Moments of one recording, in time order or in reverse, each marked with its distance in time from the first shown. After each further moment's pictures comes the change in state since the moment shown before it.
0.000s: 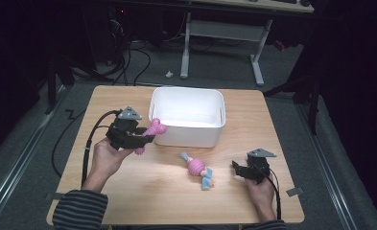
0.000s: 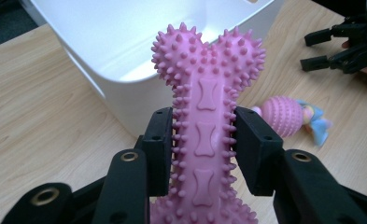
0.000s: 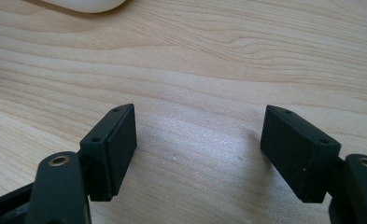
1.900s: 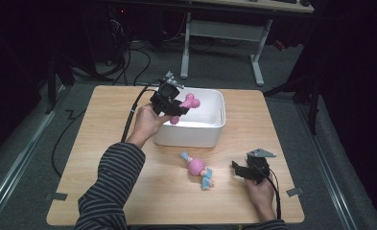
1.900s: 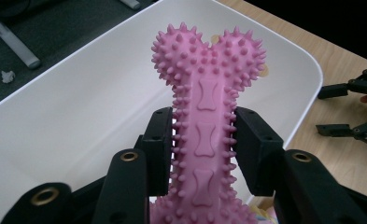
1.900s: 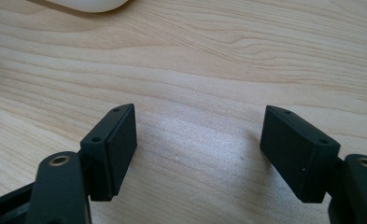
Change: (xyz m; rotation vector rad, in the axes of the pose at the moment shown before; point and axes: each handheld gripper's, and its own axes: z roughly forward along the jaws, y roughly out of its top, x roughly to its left) left arm 0.014 0.102 0.097 0.021 -0.043 0.064; right arm 0.001 0.000 0.000 -0.002 0.002 -0.006
